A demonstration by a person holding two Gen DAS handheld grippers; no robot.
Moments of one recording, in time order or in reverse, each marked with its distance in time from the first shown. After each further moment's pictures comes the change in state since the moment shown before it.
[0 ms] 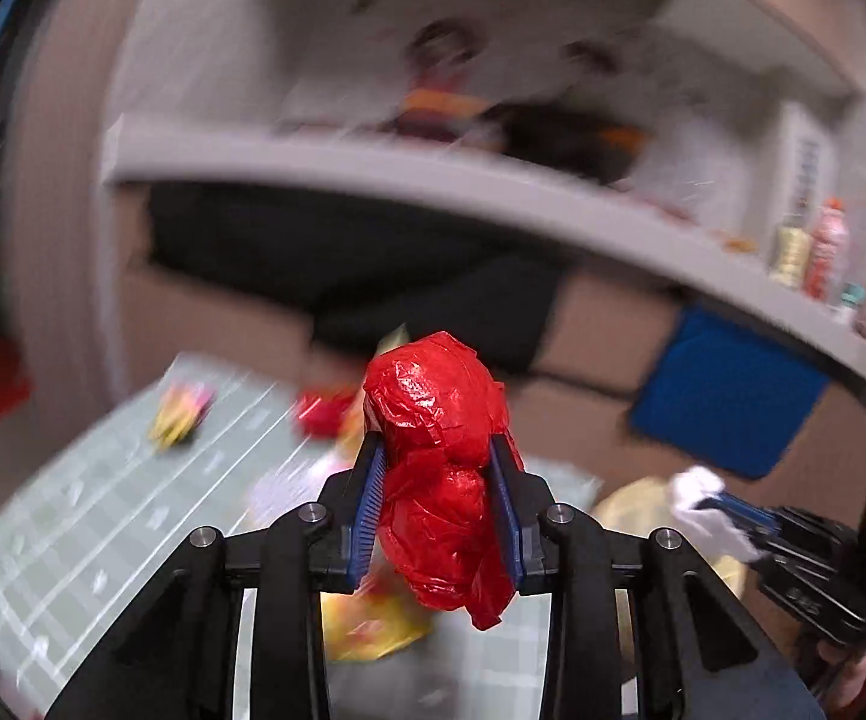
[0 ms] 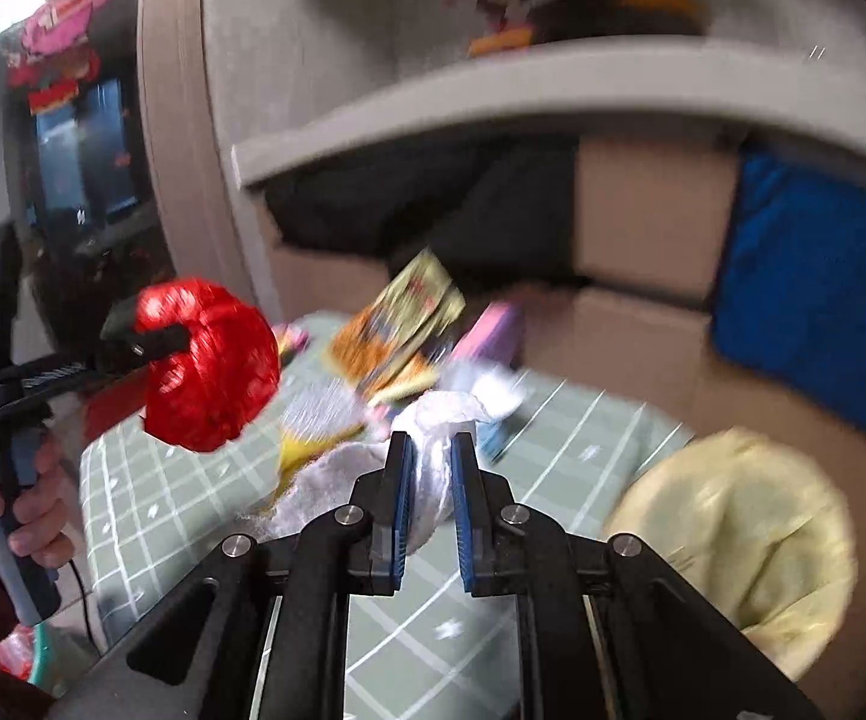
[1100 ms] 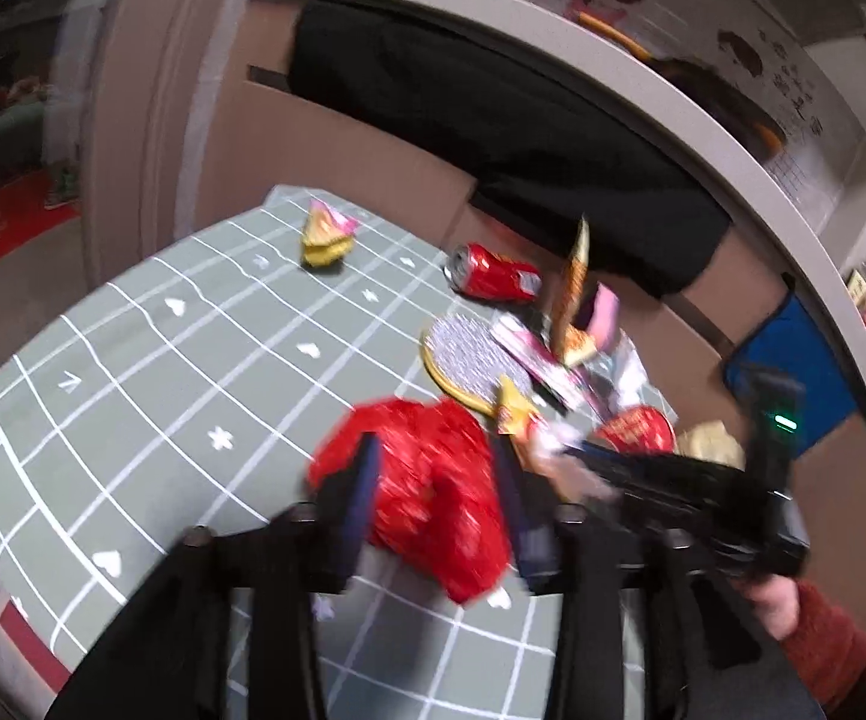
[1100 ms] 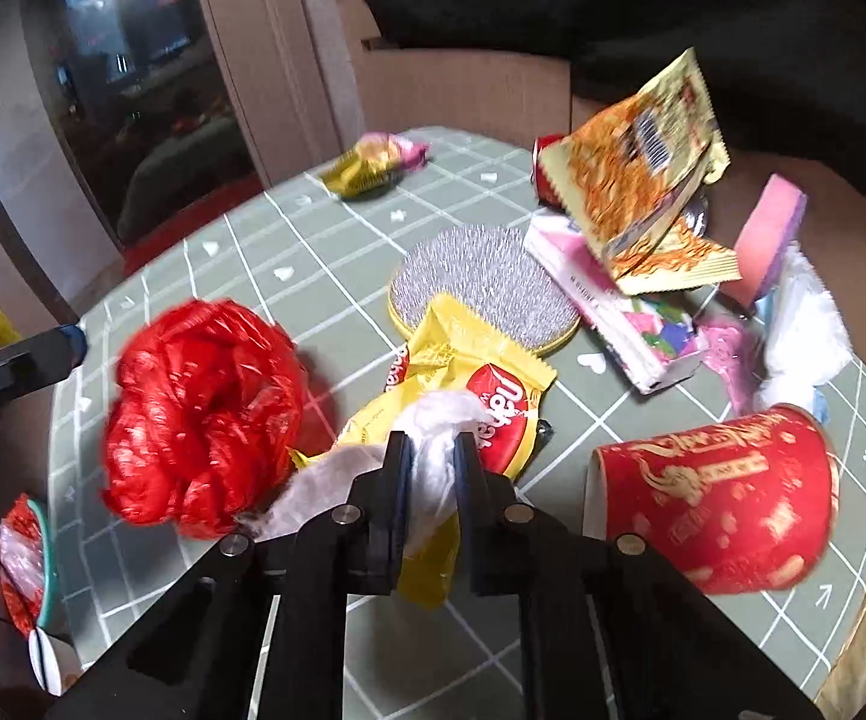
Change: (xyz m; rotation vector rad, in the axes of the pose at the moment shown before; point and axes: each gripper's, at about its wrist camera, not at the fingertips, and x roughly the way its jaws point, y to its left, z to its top) left arm -0.006 0.210 -0.086 -0.335 0.261 0.087; right arm 0.204 0.139 -0.047 -0.123 0.423 0.212
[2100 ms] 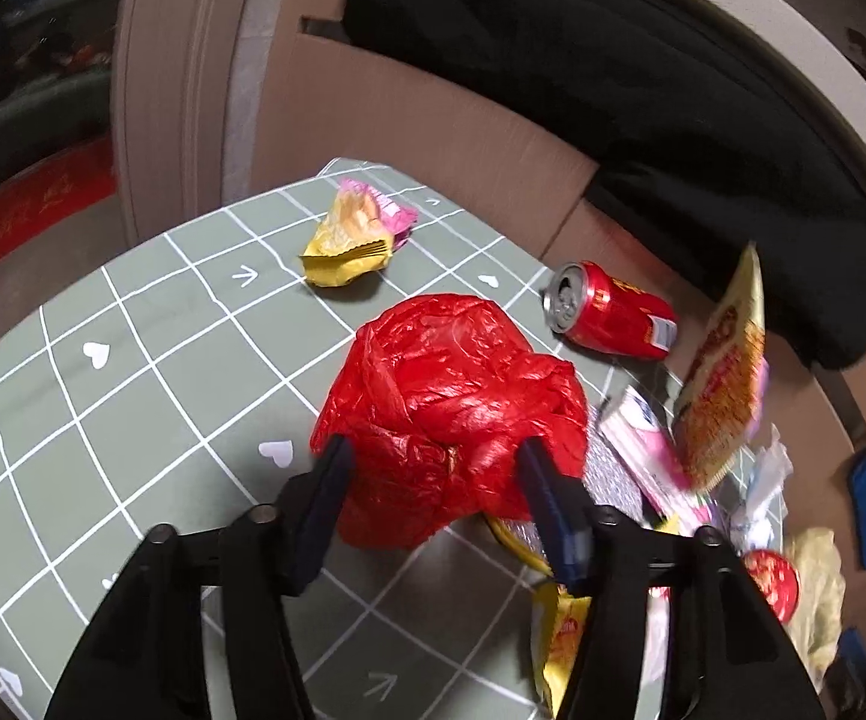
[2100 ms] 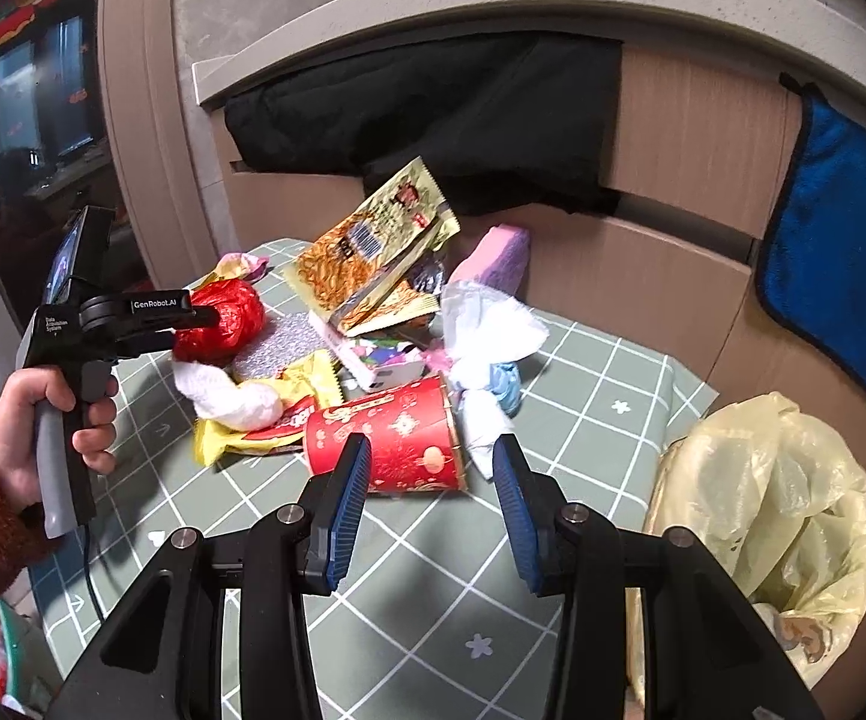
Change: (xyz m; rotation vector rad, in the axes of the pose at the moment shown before) left arm 0.141 -0.009 0.052 -0.074 0.049 0.225; right arm -0.114 -0.070 -0.040 0.138 -0.188 -0.260
